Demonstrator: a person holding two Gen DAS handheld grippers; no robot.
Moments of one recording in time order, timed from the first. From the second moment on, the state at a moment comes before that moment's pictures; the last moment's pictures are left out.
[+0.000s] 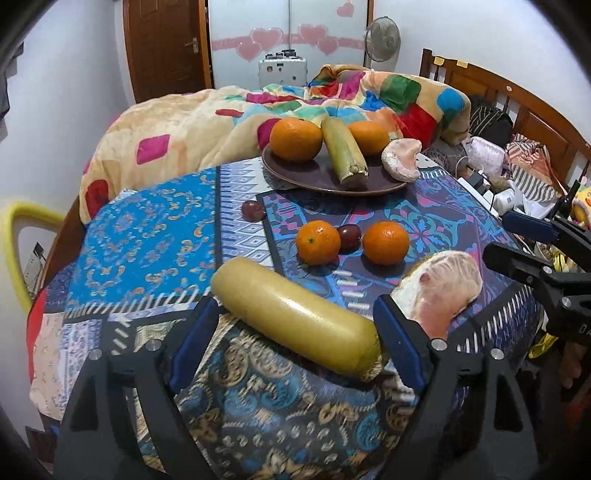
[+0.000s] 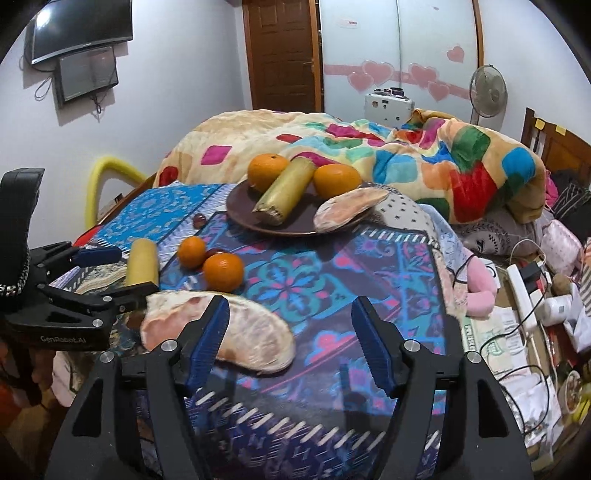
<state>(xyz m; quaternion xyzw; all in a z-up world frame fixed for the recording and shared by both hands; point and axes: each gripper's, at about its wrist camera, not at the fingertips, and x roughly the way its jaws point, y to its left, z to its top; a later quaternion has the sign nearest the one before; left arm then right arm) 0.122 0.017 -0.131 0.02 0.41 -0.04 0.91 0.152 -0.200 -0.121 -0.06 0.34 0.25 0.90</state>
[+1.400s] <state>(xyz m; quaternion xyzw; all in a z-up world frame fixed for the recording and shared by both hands) 0.131 0.015 -0.157 -0.04 0.44 0.01 0.90 0.124 -0.207 -0.150 -0.13 0.36 0.21 0.90</state>
